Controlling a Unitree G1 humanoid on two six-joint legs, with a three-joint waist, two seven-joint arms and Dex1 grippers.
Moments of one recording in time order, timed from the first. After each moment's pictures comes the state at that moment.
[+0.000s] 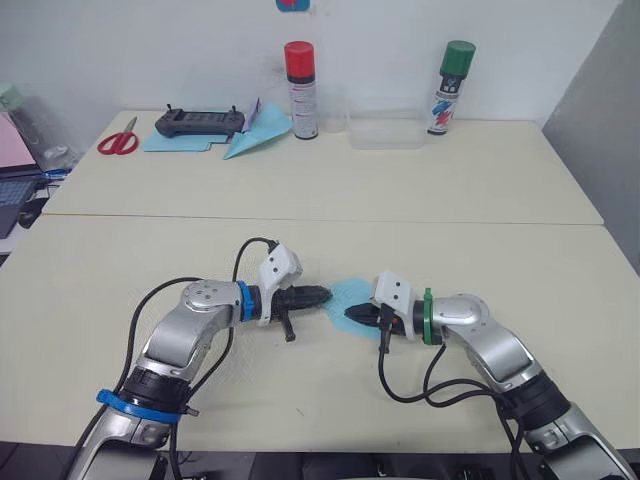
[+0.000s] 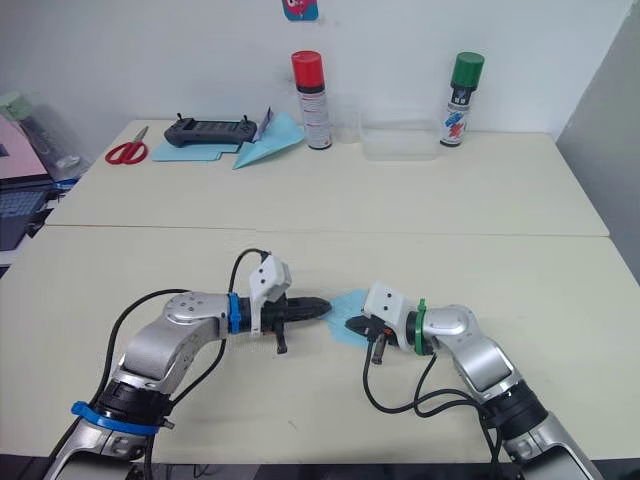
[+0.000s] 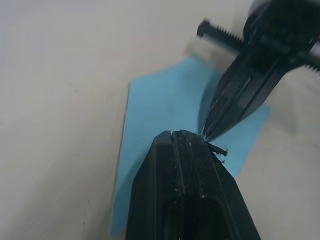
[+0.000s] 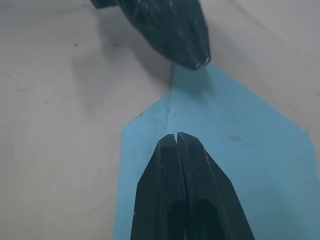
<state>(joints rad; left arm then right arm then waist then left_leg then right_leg) -0.36 0.55 -0.21 0.00 -0.29 0.47 -0.99 -0.36 -0.44 0.39 -0.08 0.11 0.36 0.88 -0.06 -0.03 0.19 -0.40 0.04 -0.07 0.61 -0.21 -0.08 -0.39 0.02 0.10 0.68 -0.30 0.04</state>
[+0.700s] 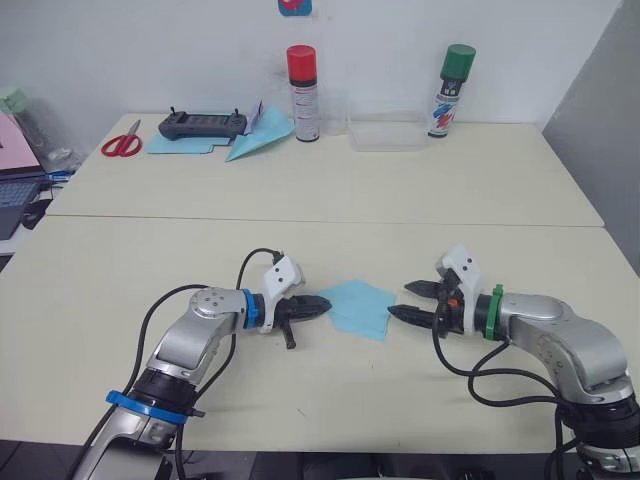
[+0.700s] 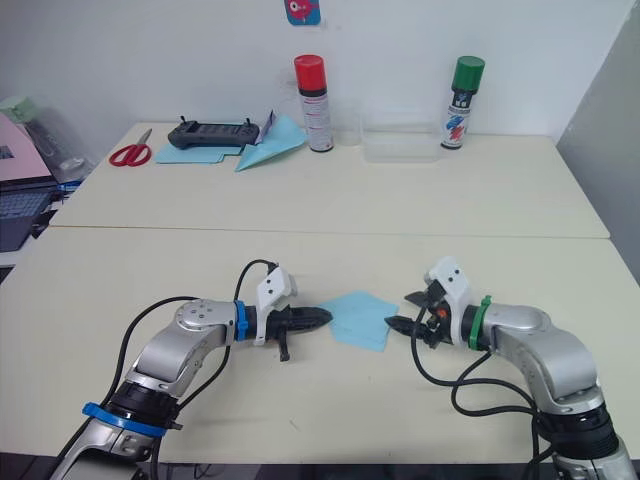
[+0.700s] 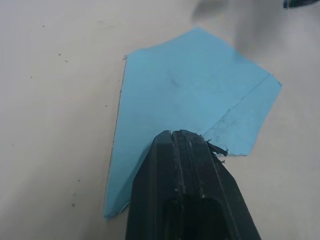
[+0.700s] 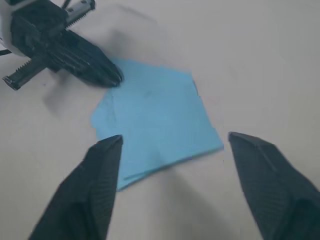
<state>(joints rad) -0.36 0.54 -0.23 0.05 -0.27 0.42 -1.02 -0.26 -0.54 -0.03 -0.44 0.51 1.17 0.71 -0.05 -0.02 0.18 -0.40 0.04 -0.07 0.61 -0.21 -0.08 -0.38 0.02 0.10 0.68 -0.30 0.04</state>
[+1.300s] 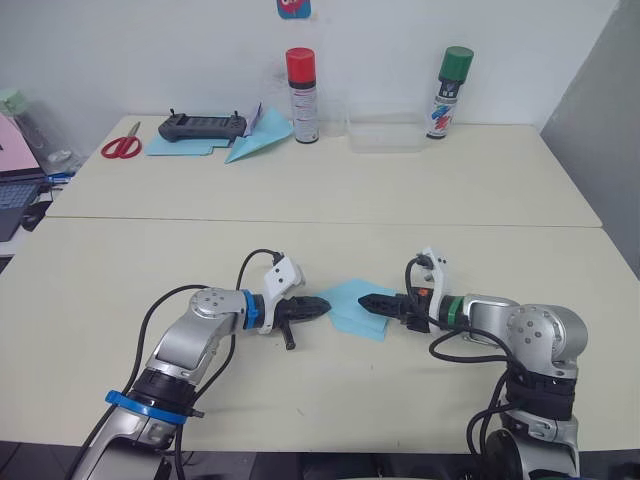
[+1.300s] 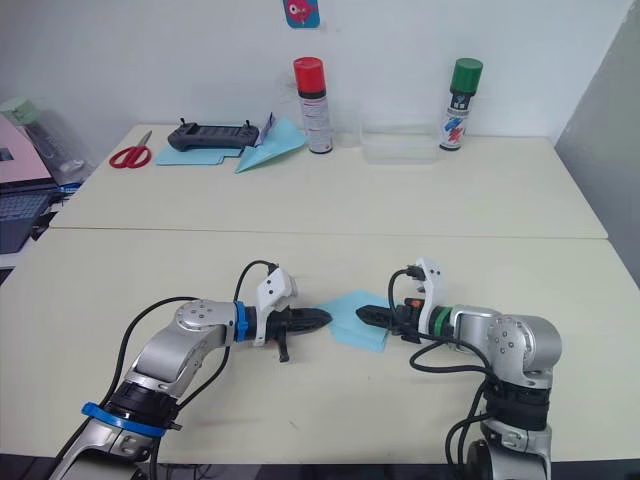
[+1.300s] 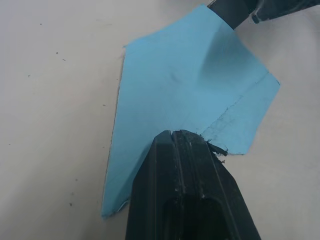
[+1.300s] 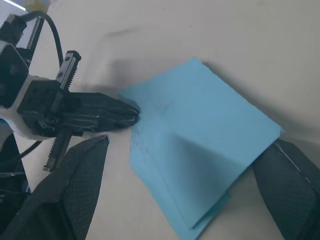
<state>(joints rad) -0.36 0.54 -0.24 0.04 -0.26 0.43 -1.01 -0.44 -0.10 -0.30 -0.31 0.57 1.60 0.42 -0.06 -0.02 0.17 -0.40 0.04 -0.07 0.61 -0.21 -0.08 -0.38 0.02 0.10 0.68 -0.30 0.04</state>
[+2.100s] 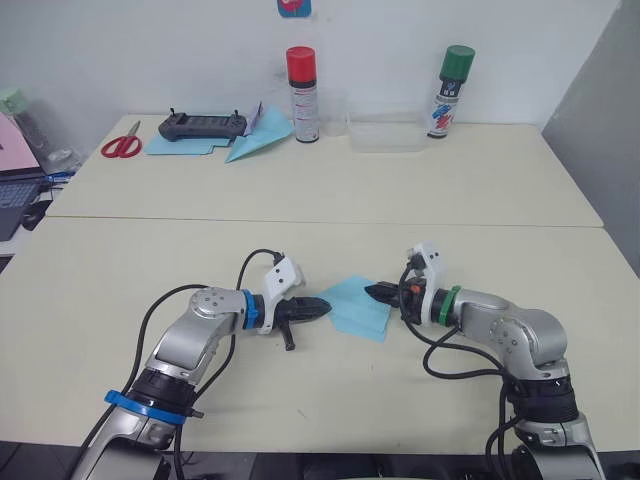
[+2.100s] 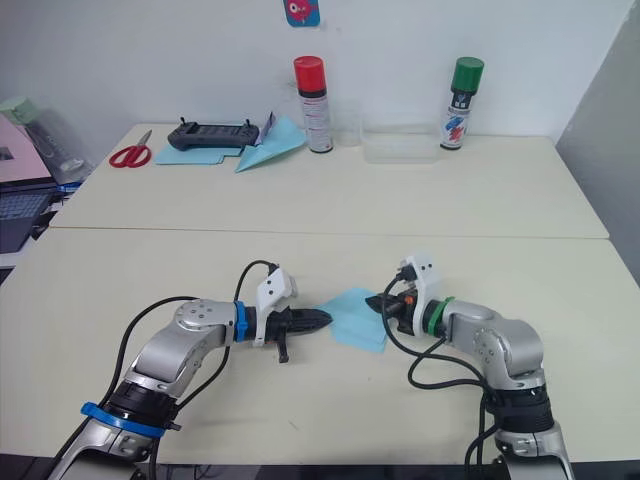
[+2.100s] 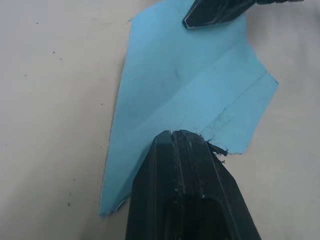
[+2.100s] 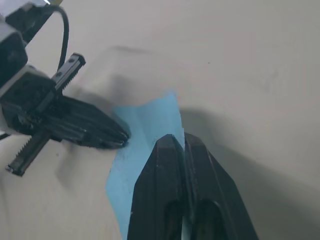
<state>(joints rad) -0.36 0.55 -0.24 0.04 -0.26 0.43 -1.02 -0.34 -0.31 0.04 -0.26 0.50 1.02 0.59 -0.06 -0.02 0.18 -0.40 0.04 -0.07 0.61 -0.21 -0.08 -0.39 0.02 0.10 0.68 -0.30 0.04</state>
